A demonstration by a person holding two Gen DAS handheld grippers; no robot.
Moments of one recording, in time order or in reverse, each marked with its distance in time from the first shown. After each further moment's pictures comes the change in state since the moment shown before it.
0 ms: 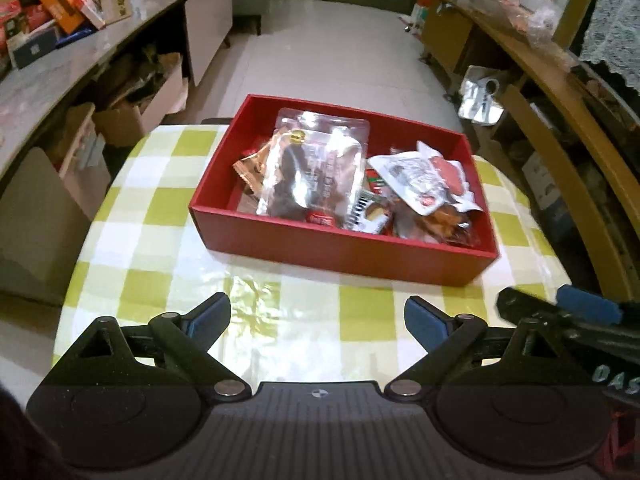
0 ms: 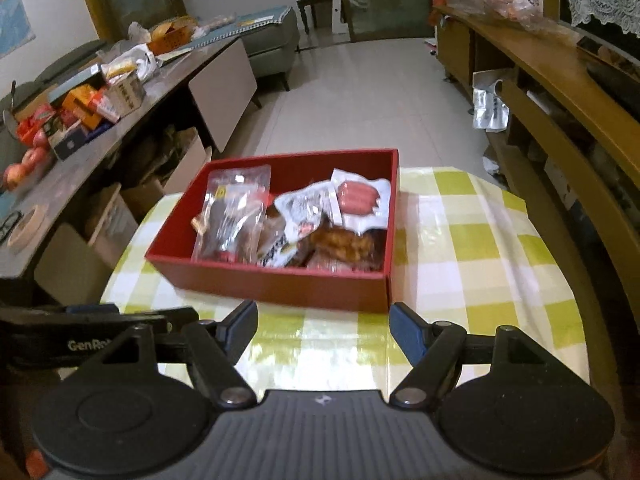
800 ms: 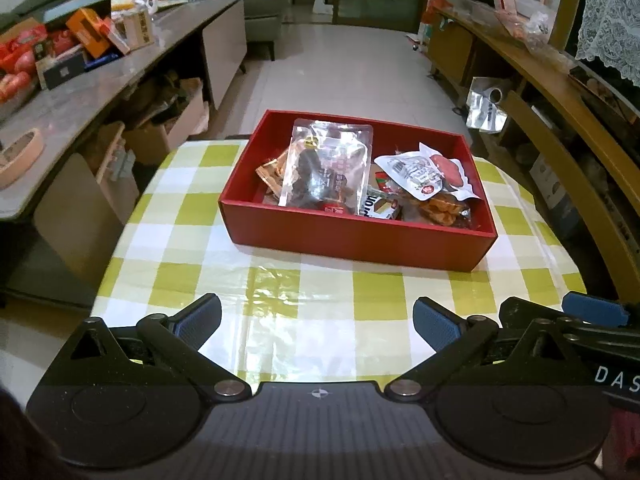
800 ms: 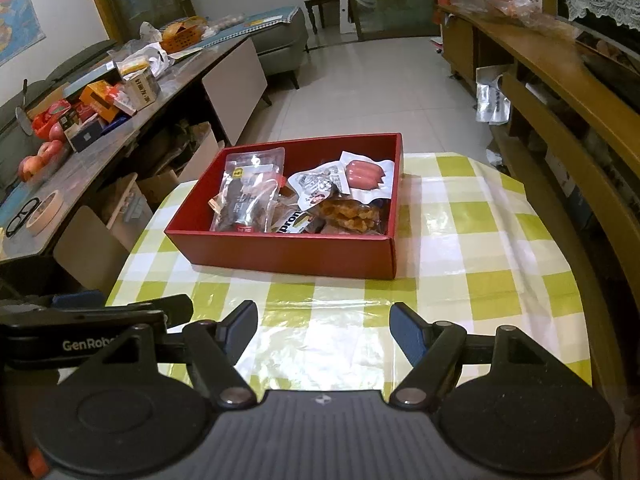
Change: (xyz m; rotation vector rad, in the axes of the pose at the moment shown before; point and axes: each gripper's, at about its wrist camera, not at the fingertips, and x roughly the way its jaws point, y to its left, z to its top) left arm -0.029 -0.005 -0.033 0.039 -0.081 0.087; right arm -0.020 0.000 -0.022 -0.002 0.001 0.037
